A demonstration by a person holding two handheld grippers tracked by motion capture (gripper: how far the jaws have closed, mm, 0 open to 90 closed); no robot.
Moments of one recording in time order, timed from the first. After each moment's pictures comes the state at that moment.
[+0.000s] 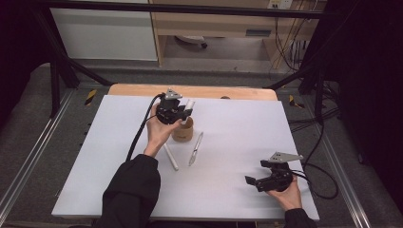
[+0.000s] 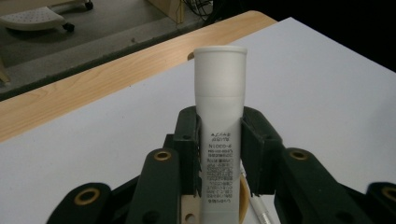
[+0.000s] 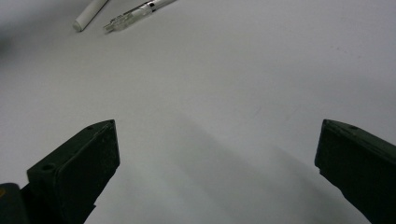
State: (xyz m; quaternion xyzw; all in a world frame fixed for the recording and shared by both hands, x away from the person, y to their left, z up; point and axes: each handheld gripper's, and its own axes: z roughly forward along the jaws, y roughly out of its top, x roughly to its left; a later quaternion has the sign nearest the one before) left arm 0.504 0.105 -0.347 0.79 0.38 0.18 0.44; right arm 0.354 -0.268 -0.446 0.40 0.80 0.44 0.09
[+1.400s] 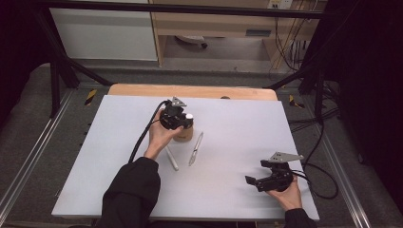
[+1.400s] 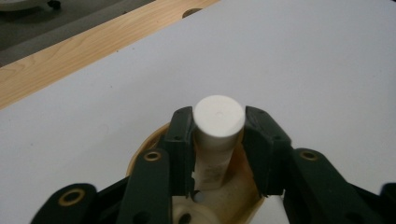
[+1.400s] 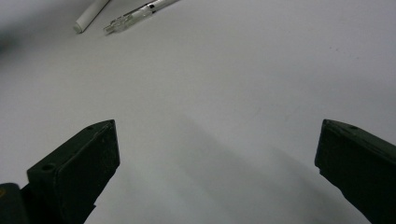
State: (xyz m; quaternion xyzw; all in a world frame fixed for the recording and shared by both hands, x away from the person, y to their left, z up) left arm 0.510 0.101 -0.378 0.83 0.36 0.17 0.39; right arm 0.354 -0.269 -0.445 0.40 0.80 0.44 0.09
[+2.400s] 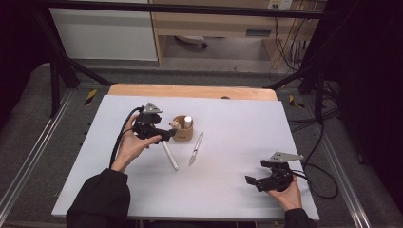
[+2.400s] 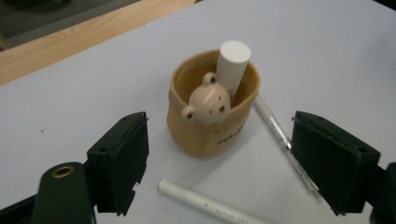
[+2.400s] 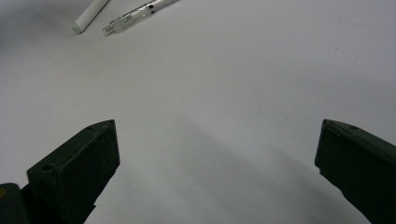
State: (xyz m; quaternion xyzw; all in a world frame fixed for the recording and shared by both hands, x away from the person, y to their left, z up) left arm 0.455 0.169 -0.356 0.82 0.38 0.16 0.39; right arm 0.354 -0.269 -0.445 0.40 0.80 0.44 0.09
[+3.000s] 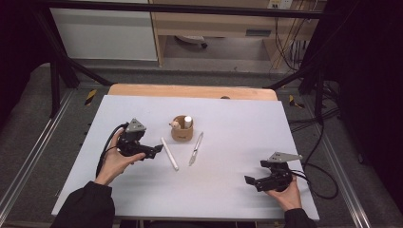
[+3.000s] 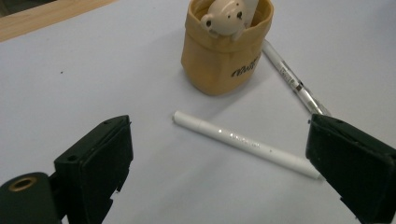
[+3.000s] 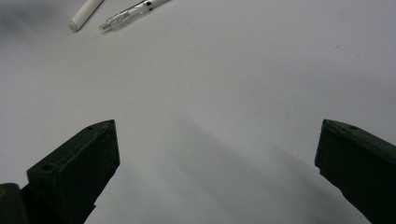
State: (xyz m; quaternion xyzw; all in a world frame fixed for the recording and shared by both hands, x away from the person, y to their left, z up) left arm 0.416 0.212 -0.384 0.82 0.38 0.17 0.39; right arm 0.354 -0.266 -0.445 0.41 0.80 0.43 0.09
